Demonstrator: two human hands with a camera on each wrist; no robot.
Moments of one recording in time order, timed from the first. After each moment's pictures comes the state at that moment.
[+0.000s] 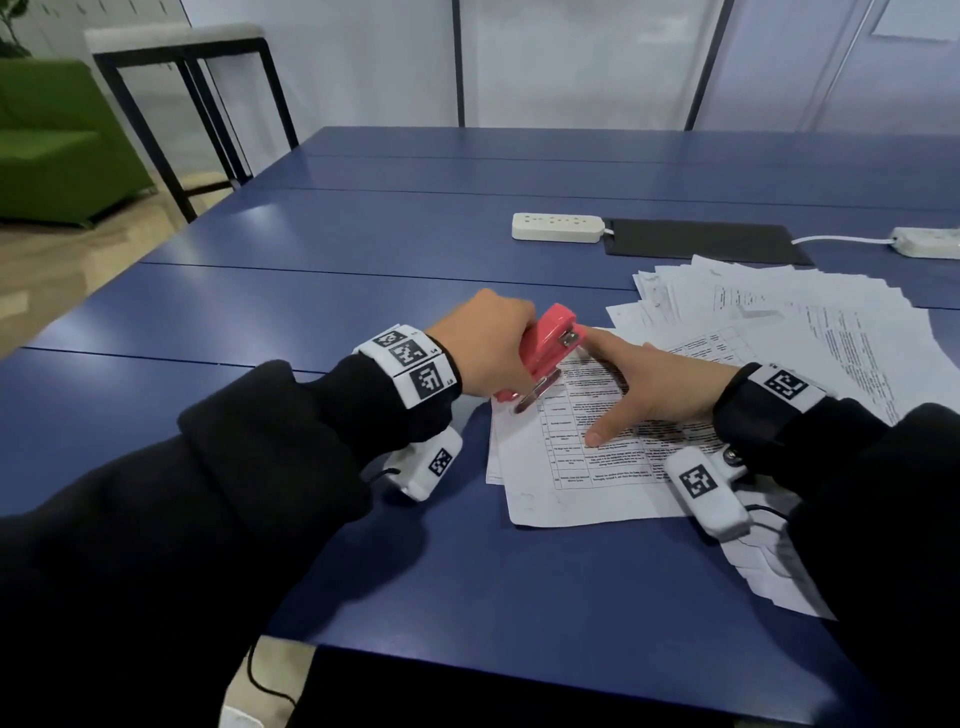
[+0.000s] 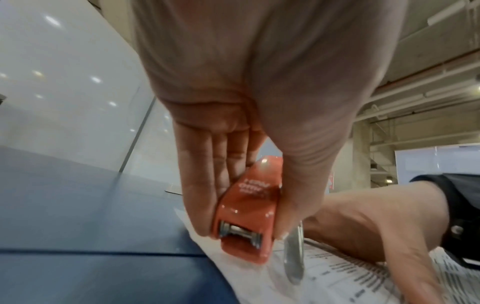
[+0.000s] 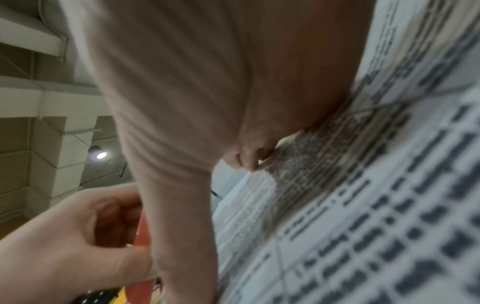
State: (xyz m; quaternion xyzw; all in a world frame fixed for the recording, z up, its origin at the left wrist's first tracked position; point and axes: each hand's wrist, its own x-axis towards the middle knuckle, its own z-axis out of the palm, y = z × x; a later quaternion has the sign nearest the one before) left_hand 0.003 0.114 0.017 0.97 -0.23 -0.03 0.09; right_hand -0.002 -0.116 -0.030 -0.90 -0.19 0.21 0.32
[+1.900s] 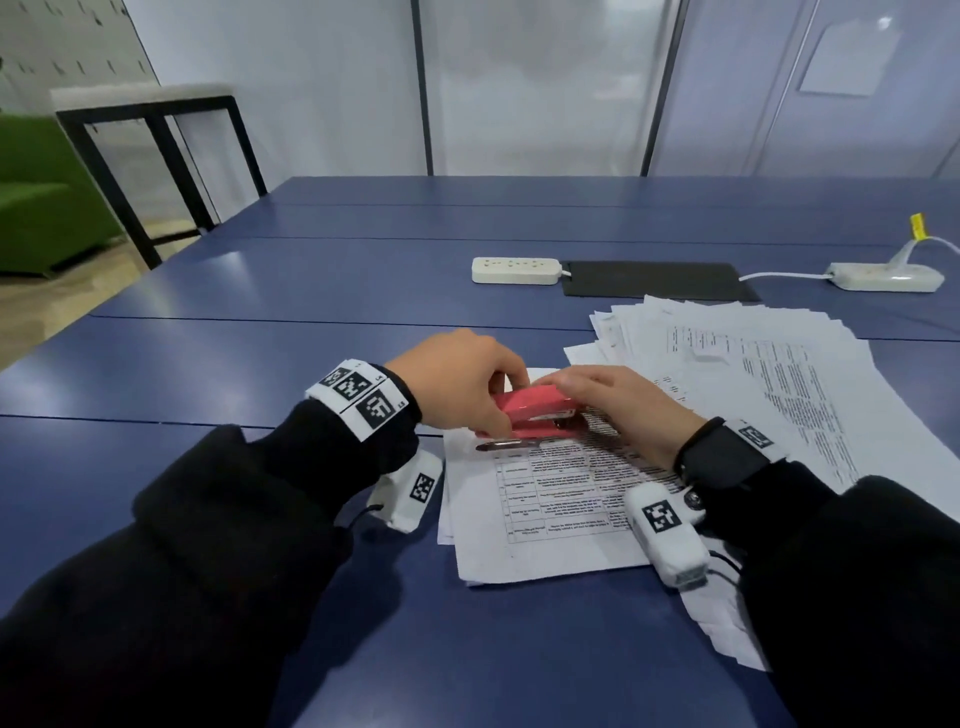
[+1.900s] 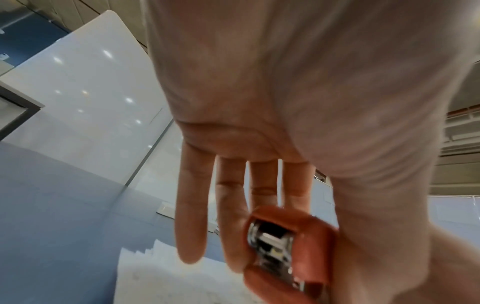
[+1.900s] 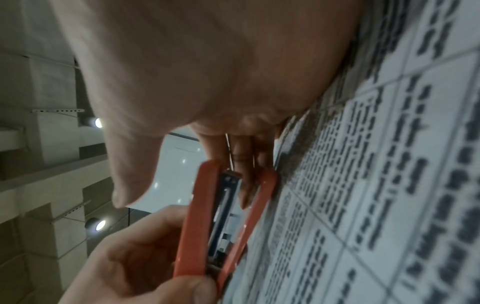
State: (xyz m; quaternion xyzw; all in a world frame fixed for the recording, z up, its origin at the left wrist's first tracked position) left_hand 0.018 0.100 0.026 0.94 -0.30 -0.08 0.12; right_hand -0.009 -0.124 -0.032 -0.80 -0.11 0.08 0.58
